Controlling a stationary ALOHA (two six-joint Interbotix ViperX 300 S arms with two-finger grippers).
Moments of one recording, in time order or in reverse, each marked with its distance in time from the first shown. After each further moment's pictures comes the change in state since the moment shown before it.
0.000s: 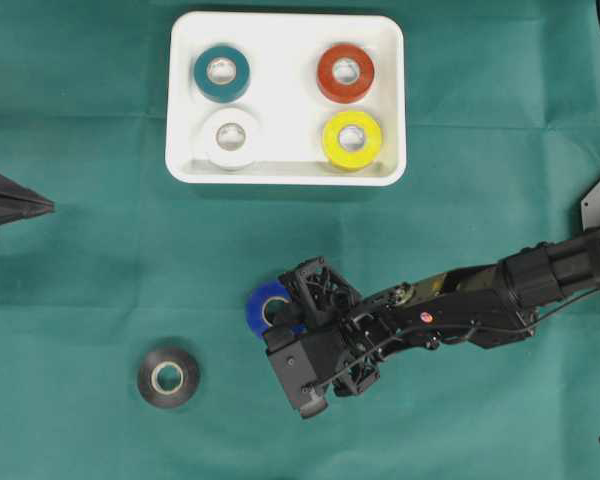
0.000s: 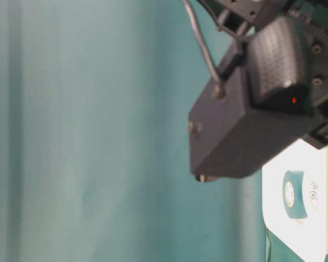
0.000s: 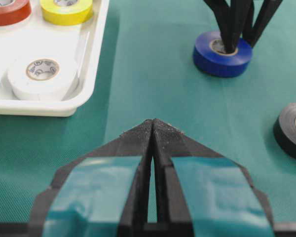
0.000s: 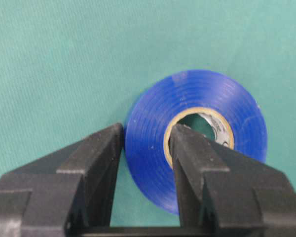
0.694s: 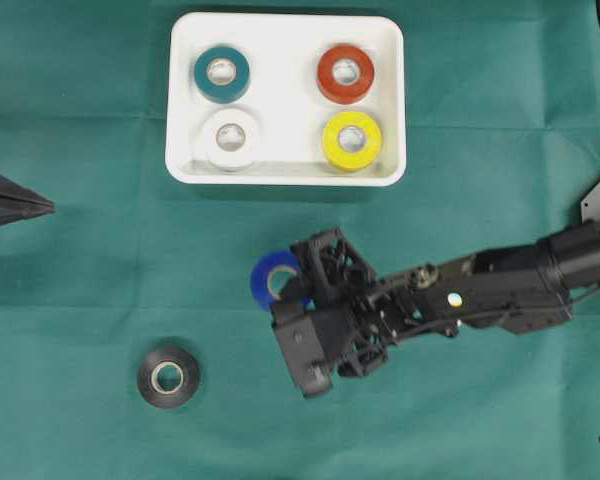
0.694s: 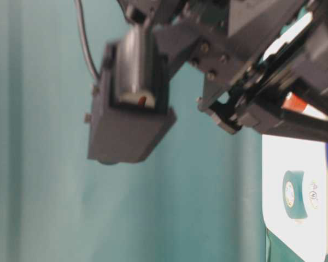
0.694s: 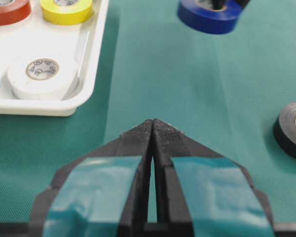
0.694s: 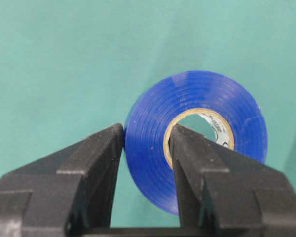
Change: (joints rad) left arm 0.000 0.000 0.000 -0.002 0.000 0.000; right arm -0.038 -0.135 -0.002 0.000 0.153 0.005
